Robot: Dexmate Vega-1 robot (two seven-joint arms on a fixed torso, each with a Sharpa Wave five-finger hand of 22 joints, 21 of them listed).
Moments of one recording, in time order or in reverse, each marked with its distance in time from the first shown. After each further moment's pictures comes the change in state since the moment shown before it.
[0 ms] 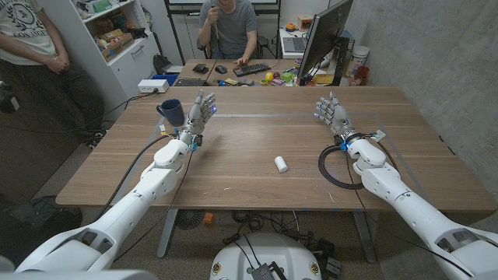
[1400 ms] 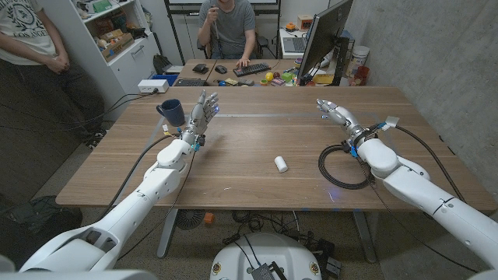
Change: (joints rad) left arm 0.010 -0.007 0.002 -0.012 0.002 -0.008 0.003; left_hand 0.000 0.000 0.004 0.004 0.000 0.000 0.000 0.000 0.000 0.003 0.000 0.000 0.000 0.000 0.000 0.000 0.000 0.000 0.000 0.000 0.000; right arm -0.218 -0.335 -0.026 -0.553 -0.487 -0.311 -0.327; right_hand 0.117 -0.038 0.029 -0.084 0.003 -0.019 0.000 -0.005 0.000 -0.022 -0.014 -0.008 0.000 -0.065 0.004 -0.028 -0.007 -0.017 -0.002 -0.014 -0.003
